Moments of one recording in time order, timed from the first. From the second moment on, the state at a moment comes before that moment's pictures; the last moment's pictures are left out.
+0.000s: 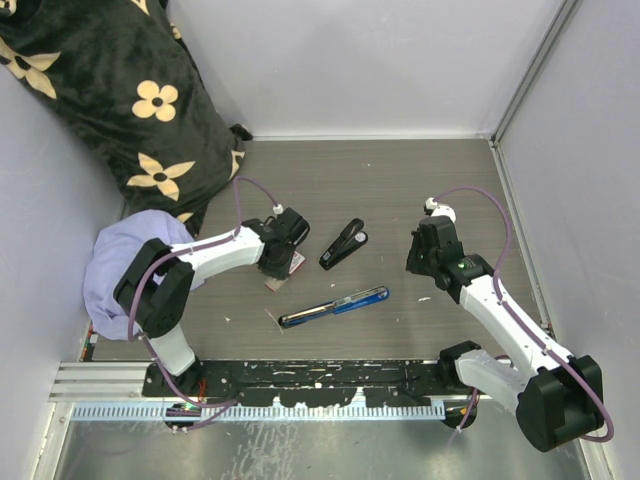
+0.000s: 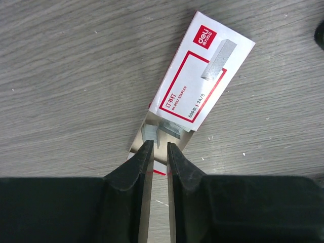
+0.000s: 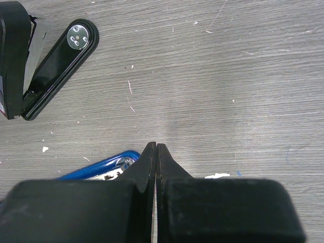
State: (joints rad) left arm -0.72 1.72 1.11 -0.64 -0.21 -0.41; right arm 0.32 1.00 0.68 -0.47 0.15 0.42
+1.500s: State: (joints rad) left arm -0.12 0.85 0.66 -0.52 0.26 -0.47; right arm 1.11 1.66 0.93 -0.11 -0.26 -0.27
